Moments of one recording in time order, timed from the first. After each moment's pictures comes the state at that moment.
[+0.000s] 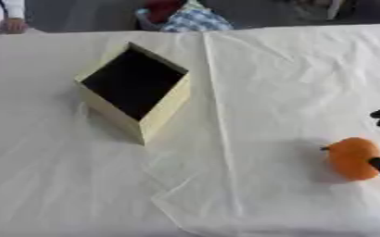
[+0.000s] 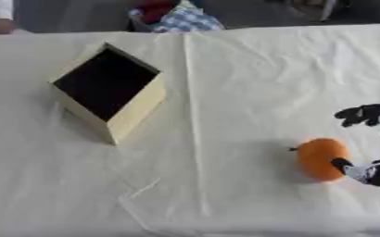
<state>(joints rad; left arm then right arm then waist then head) -0.16 0.26 0.11 -1.98 0.13 -0.27 0.06 0.19 -1.09 0.05 -1.99 0.26 0.08 0.17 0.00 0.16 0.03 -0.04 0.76</state>
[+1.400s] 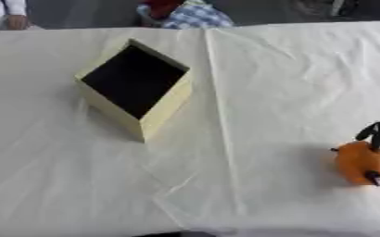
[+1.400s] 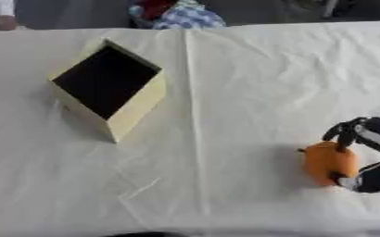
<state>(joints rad) -0.16 0.25 0.10 -1.98 0.14 -0.25 0.05 0.13 -1.10 0.14 -1.99 0.30 0.28 0.32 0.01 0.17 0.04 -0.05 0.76</state>
